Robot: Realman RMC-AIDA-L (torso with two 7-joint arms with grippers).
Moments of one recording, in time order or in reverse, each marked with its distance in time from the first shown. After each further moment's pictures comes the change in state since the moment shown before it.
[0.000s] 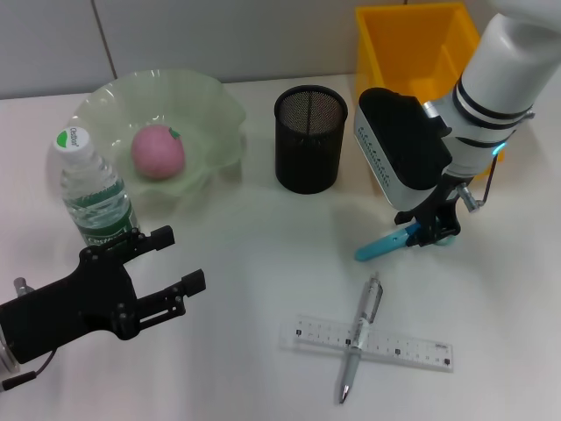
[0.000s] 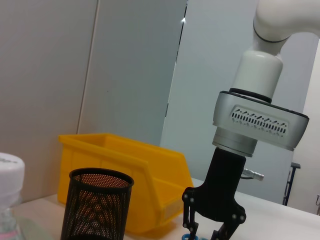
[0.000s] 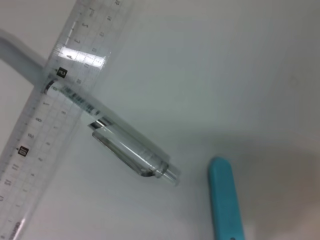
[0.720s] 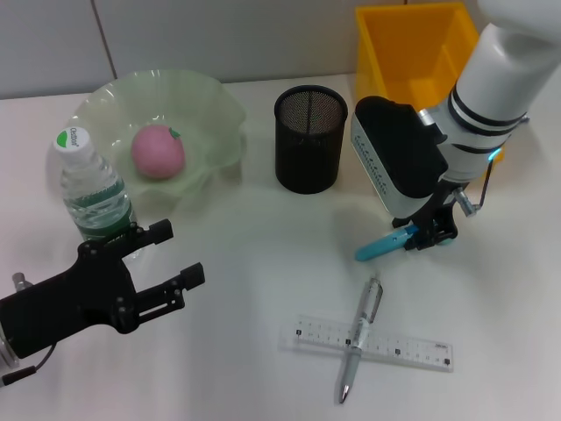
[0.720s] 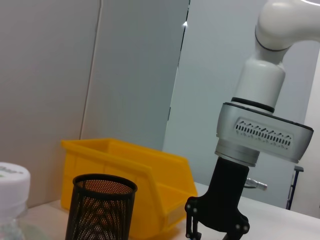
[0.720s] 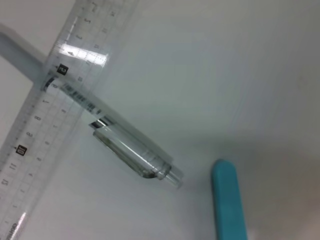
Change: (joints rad) left arm -0.004 0.000 -0.002 0.000 -0.012 -0.002 0.002; right arm 0.002 0.007 -0.011 0.022 -0.002 0.027 -0.008
